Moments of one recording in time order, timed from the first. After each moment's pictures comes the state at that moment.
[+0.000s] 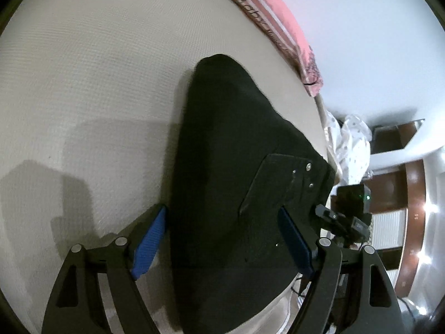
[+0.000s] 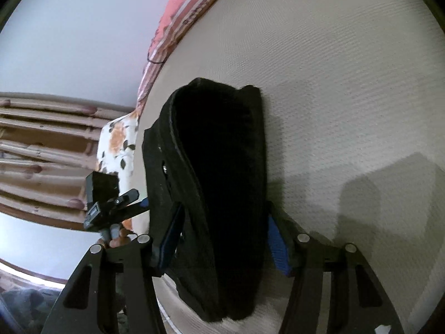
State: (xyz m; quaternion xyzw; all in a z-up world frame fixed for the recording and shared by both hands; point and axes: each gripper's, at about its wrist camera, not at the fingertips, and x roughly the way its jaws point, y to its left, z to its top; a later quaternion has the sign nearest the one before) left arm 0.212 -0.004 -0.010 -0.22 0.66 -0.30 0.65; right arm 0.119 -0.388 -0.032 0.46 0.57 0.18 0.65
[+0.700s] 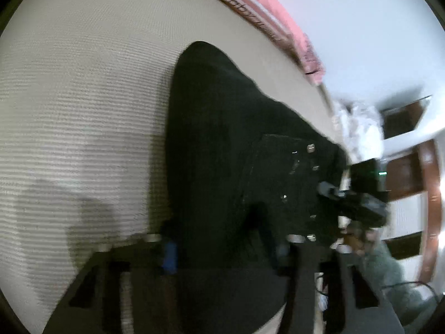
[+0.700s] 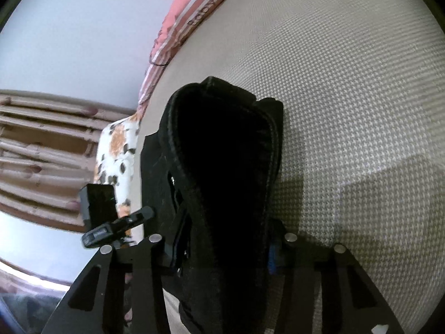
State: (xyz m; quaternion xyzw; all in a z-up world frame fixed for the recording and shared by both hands) left arm 0.200 -0.031 -0.003 -0.15 0.65 -0.29 0.69; right arm 0.126 -0.376 -0.035 0.45 0.56 0.16 0.67
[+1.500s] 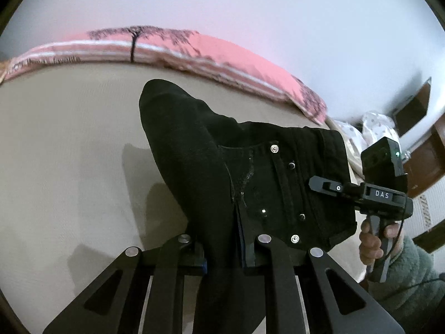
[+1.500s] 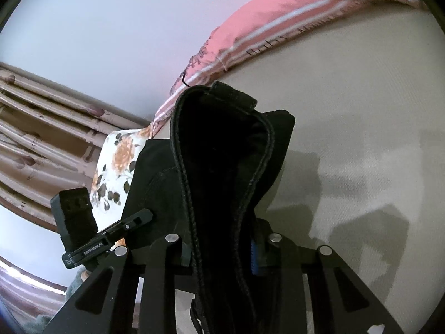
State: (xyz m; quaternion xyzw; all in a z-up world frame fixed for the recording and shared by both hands) left arm 0.287 -0.024 0.071 -0.08 0.55 -0.28 0.78; right arm 0.264 -0.330 0.017 0.40 0.53 0.18 0.72
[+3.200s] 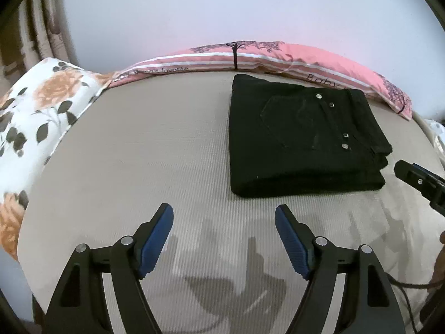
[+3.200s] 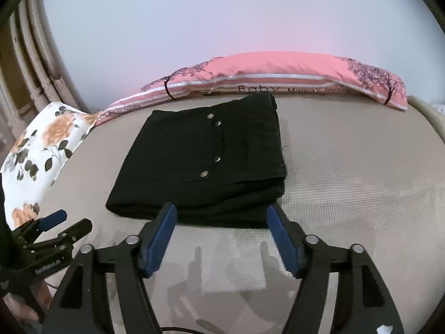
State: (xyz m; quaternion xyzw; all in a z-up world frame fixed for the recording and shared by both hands) left arm 0.196 0.021 0.056 0.06 0.49 -0.04 0.87; right arm 0.204 -0.232 0.062 0.15 0.48 0.01 0.86
